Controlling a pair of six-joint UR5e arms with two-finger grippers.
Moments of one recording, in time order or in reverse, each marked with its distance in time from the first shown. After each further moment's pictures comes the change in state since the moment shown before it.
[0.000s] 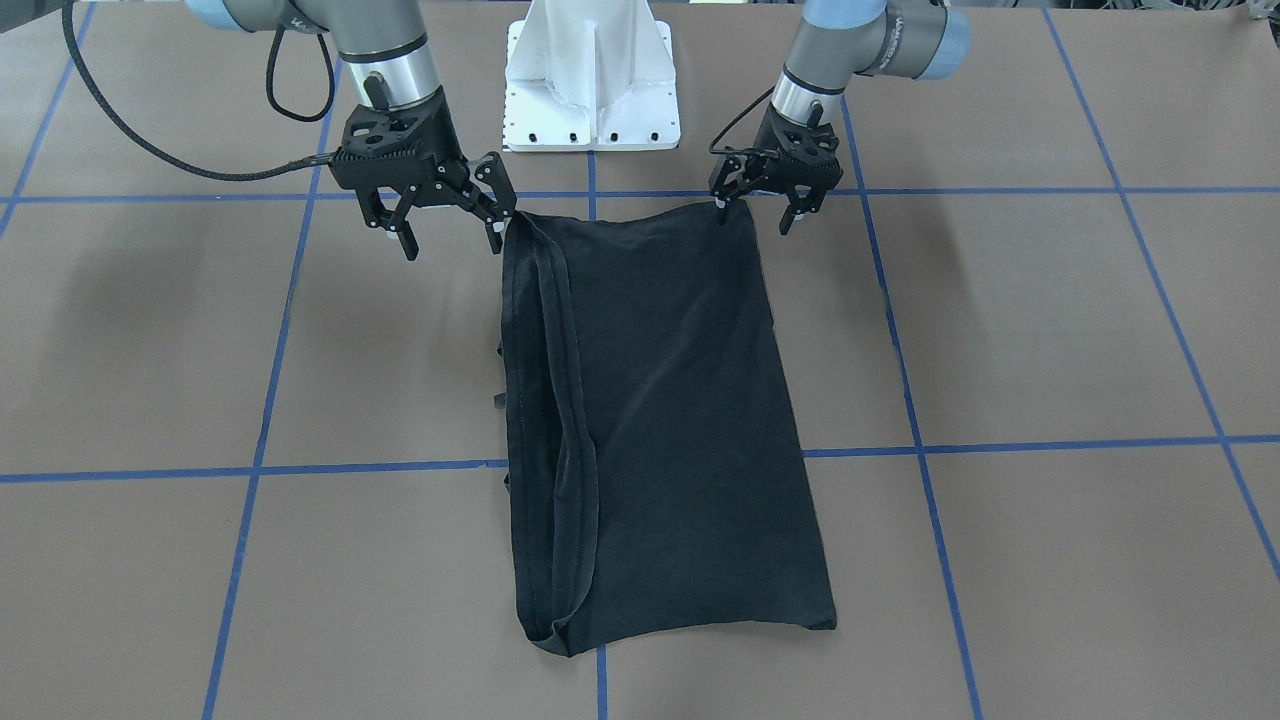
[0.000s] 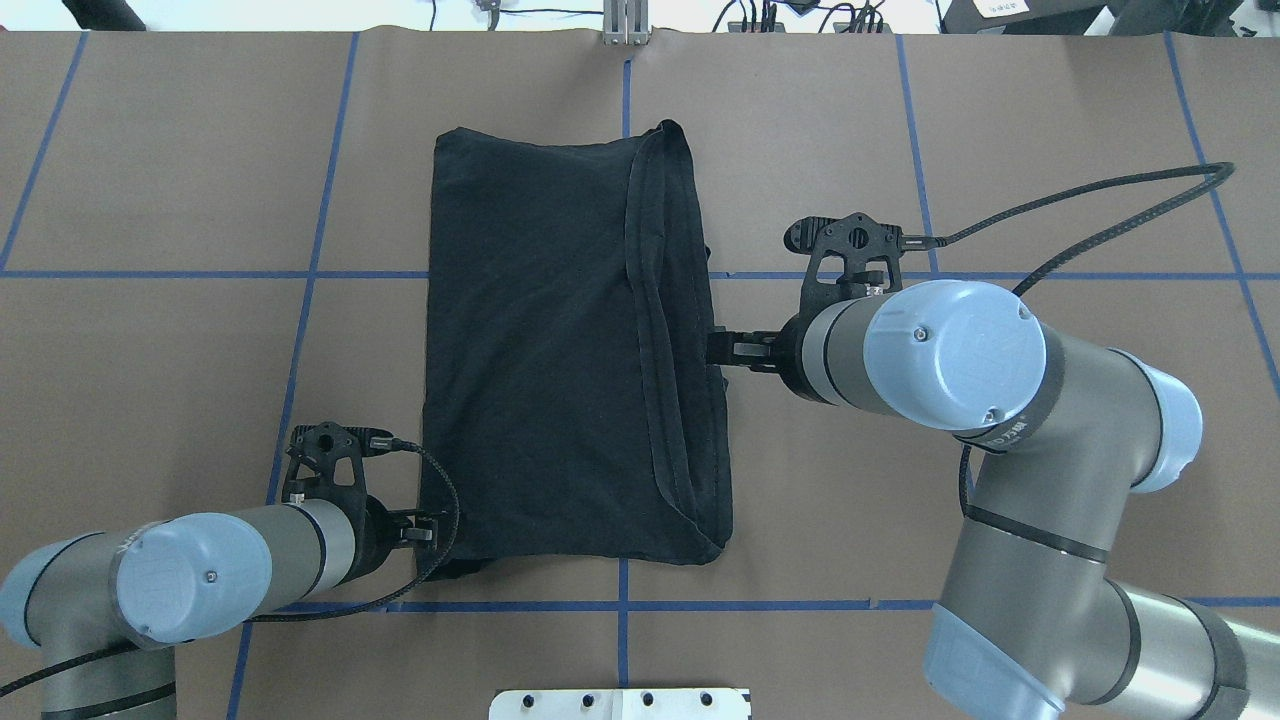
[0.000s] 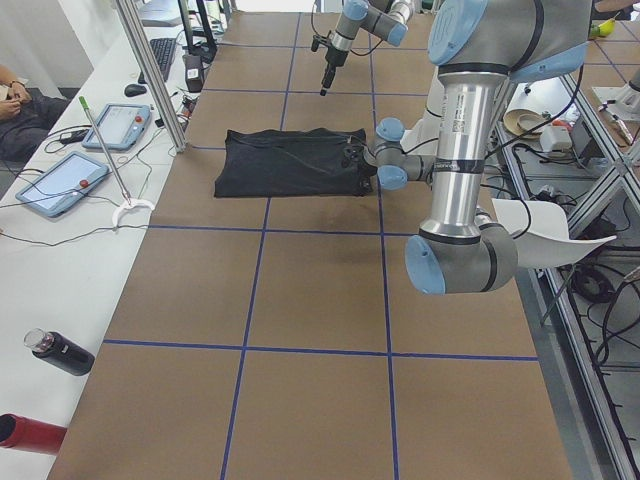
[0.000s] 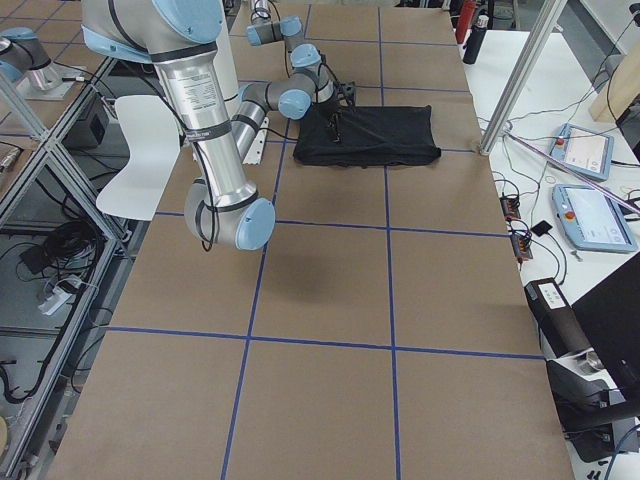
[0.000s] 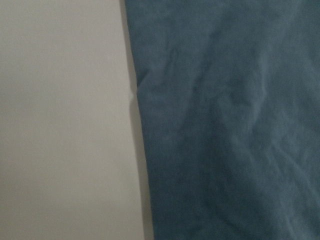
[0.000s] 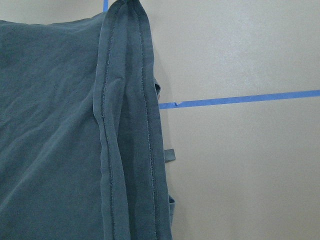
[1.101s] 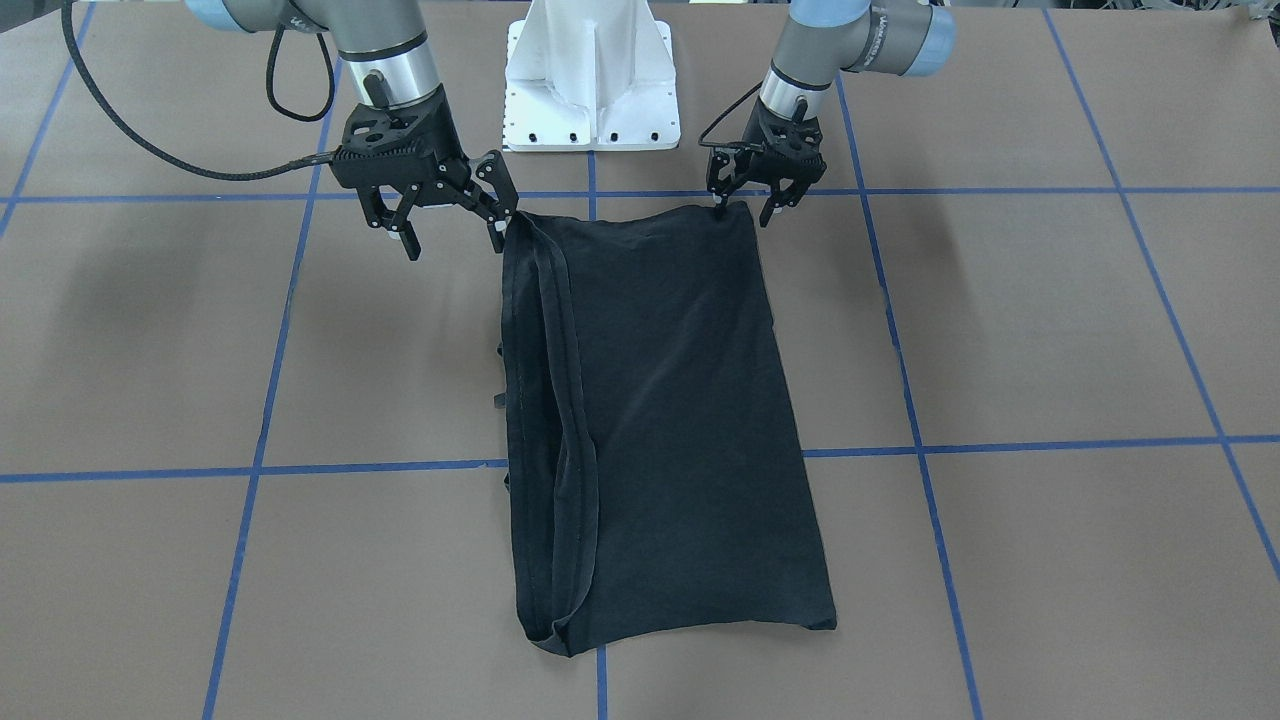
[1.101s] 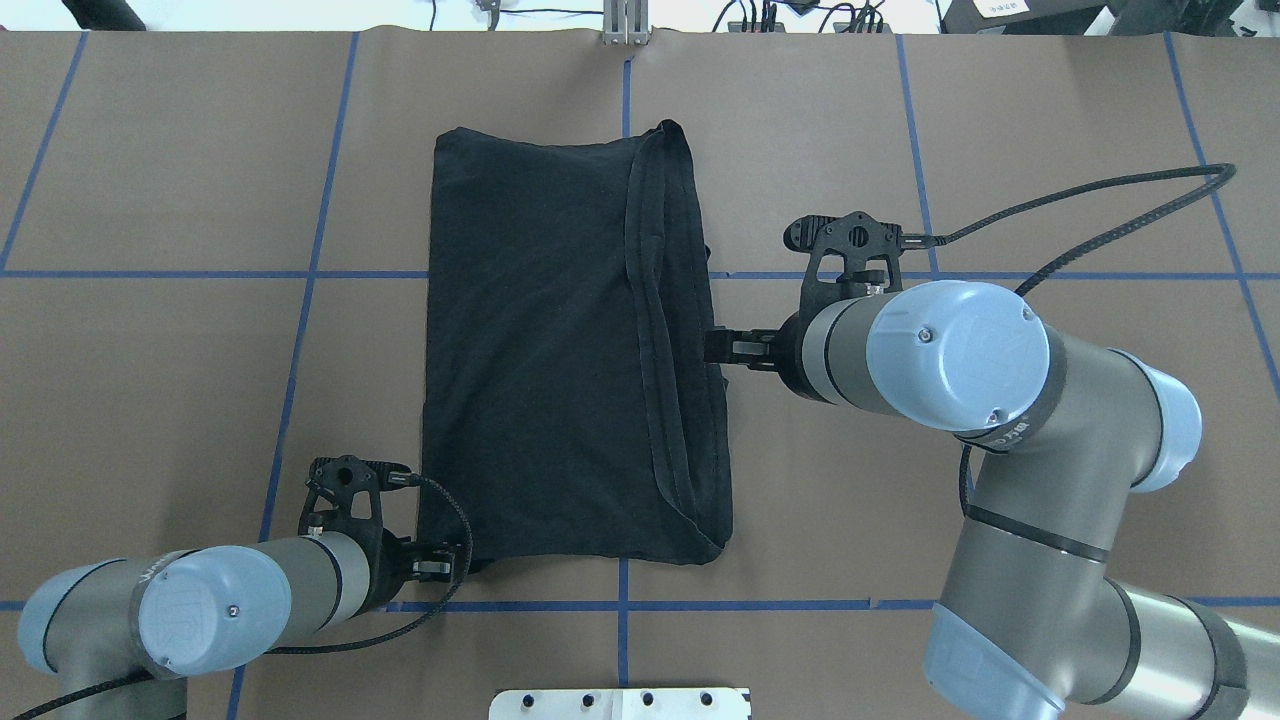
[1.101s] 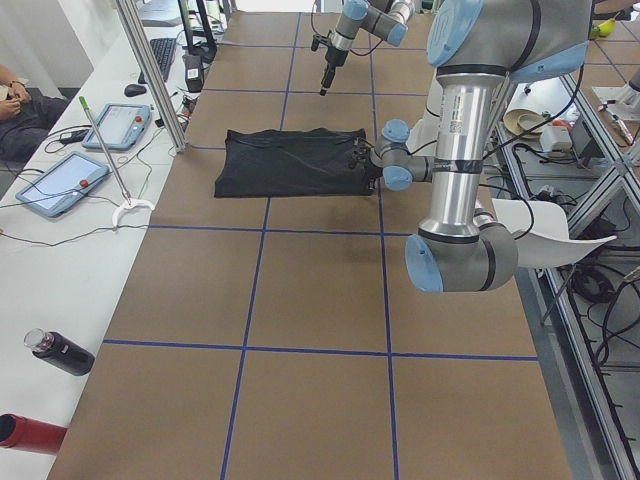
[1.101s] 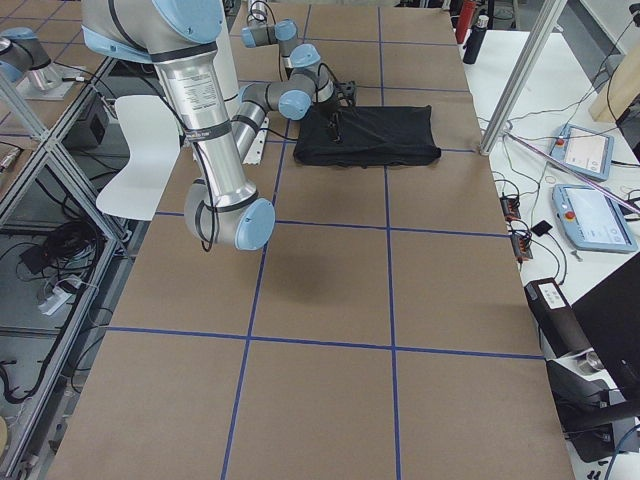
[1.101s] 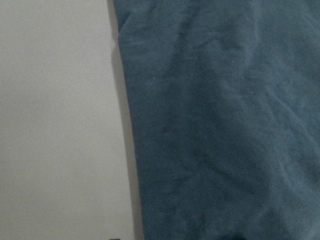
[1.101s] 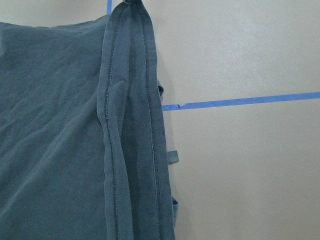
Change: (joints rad) left arm 0.043 -0.004 0.012 0.003 0.001 -0.003; right arm 0.000 0.002 -0.001 0.007 -0.003 0.000
